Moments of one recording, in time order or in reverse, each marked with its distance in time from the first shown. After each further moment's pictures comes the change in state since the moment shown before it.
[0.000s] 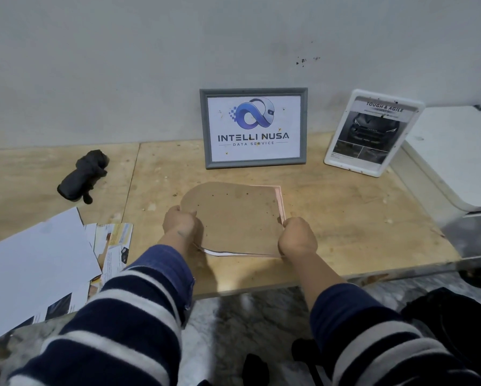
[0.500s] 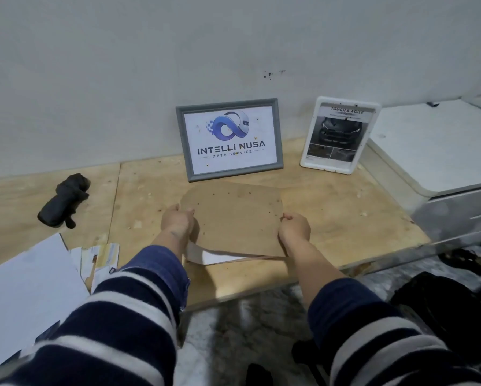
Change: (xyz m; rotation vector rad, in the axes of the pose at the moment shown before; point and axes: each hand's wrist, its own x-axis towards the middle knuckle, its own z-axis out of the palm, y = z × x) left_hand -0.024 0.032 0.003 -0.132 -0.109 0.075; right_hand -0.009 0.002 -0.035 0.681 0.075 0.236
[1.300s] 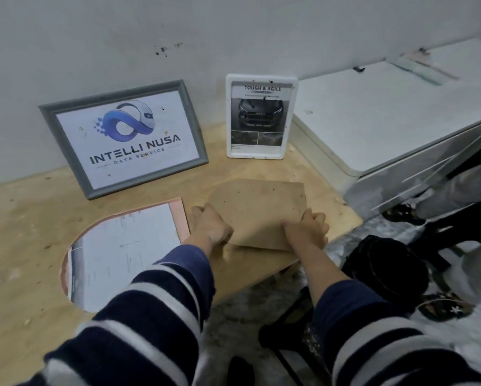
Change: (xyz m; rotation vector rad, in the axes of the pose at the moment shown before) left_hand -0.064 0.027 0.221 0.755 -0.432 0.355; right_hand 0.115 0.096 -0.129 -0.328 0.232 0.198
